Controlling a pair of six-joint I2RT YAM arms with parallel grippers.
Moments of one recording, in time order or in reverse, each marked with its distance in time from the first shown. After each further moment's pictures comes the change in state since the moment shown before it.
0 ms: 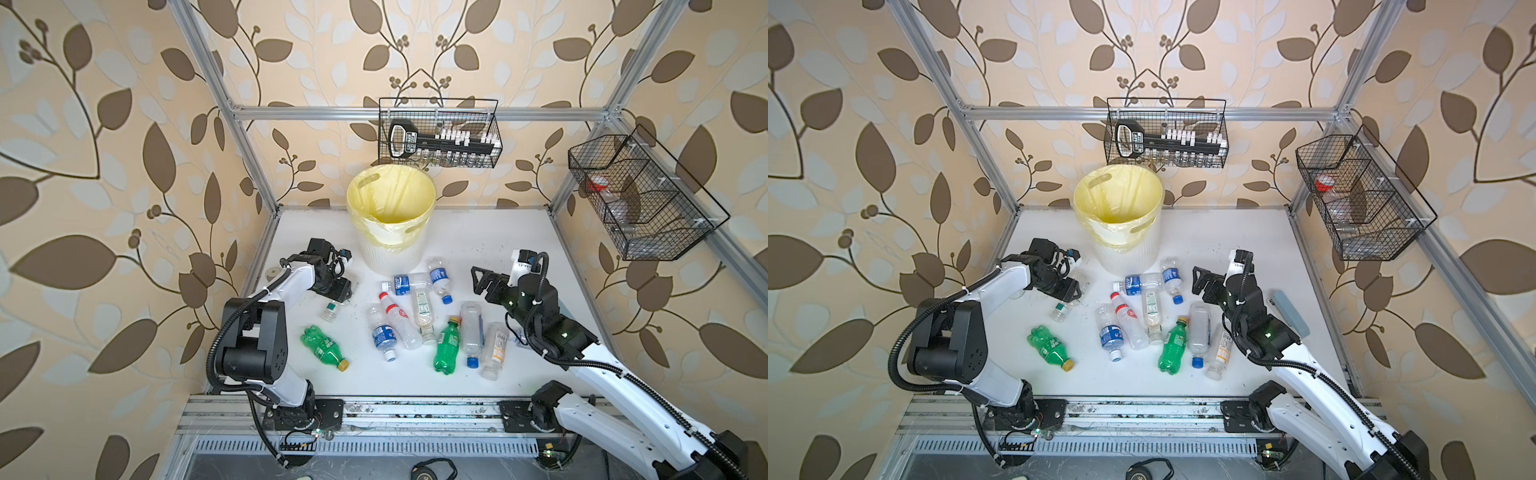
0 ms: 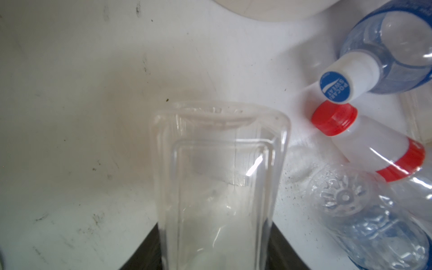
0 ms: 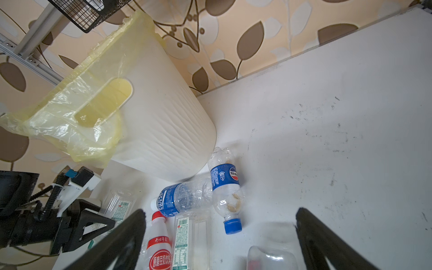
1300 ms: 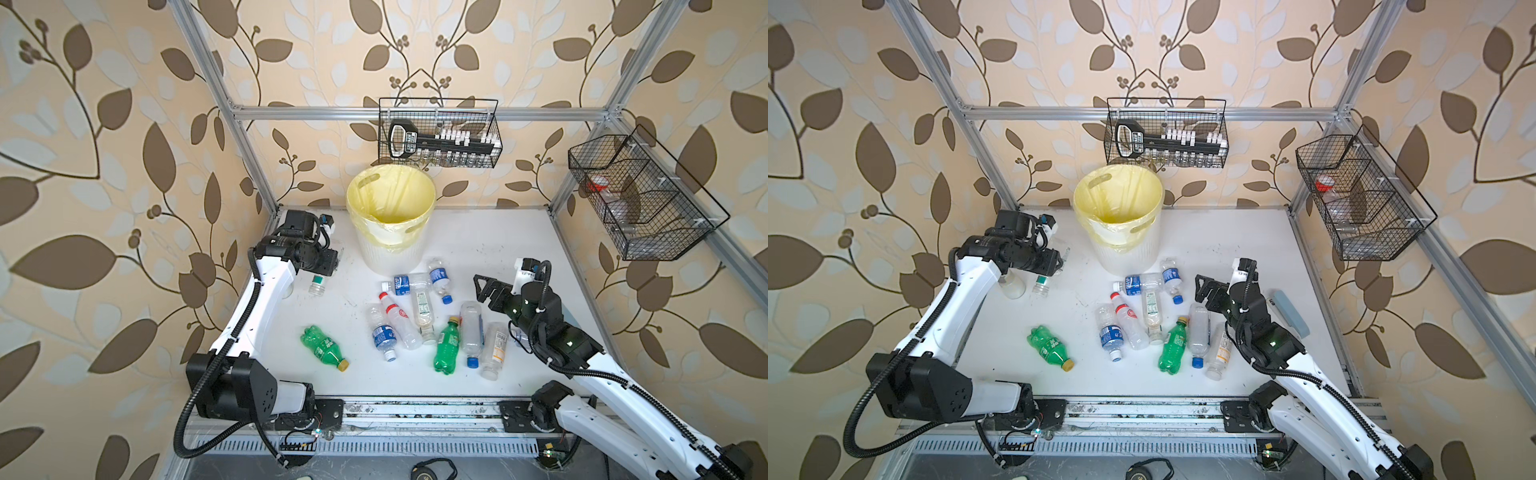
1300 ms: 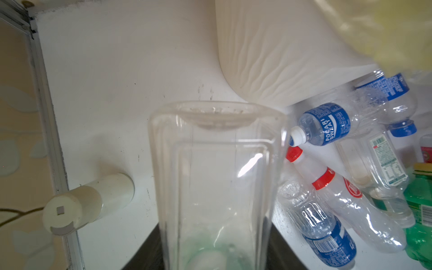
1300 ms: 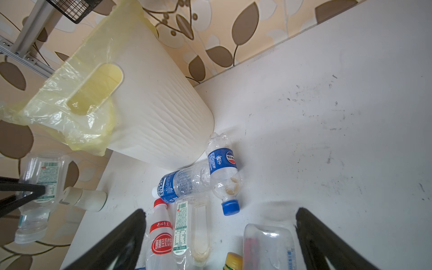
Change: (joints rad) left arm 0.003 -0.232 0.324 -0.280 -0.121 -0.119; right arm -0.003 -0.077 -0.056 -0.060 -0.026 0.056
